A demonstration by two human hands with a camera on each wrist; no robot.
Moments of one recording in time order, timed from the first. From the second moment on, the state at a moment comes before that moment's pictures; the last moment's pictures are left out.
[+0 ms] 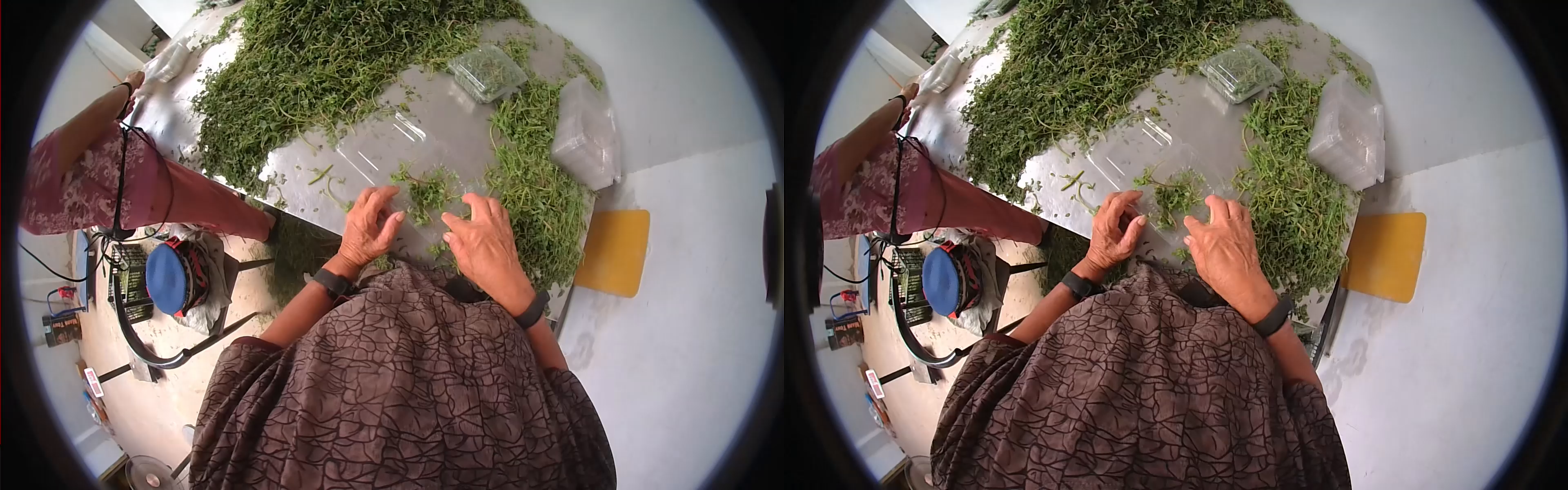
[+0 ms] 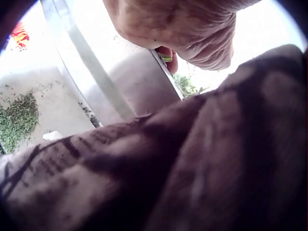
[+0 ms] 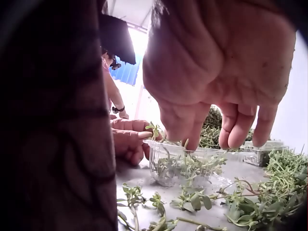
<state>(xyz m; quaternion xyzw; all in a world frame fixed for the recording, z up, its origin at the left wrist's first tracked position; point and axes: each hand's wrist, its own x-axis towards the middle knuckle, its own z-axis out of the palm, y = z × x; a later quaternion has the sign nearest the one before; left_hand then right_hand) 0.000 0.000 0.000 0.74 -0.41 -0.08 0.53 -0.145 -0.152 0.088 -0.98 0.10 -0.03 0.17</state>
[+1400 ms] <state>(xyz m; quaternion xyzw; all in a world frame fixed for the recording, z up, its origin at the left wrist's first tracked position) 0.010 0.007 0.004 0.72 -0.38 -0.05 0.58 -0.143 -0.166 0.076 -0.93 0.17 -0.27 0.17</state>
